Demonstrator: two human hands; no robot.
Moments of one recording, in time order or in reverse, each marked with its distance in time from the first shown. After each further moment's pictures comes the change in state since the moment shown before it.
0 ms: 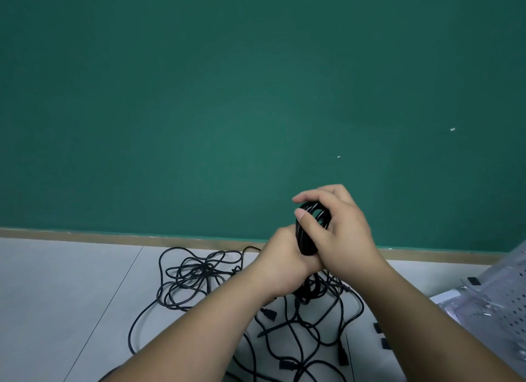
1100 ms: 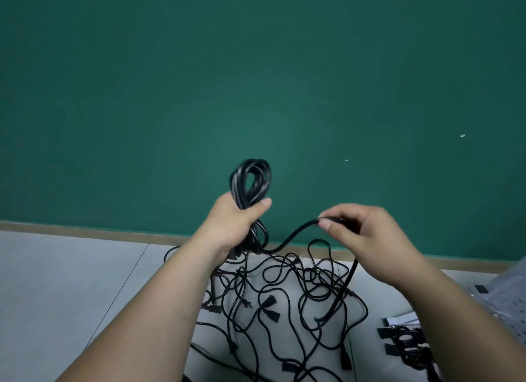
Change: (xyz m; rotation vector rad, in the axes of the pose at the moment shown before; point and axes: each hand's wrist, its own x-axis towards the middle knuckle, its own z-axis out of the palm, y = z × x) left_hand 0.003 0.002 -0.097 -0.131 0.444 -0.148; right_hand 0.006 0.015 -0.037 0.213 -0.278 0.101
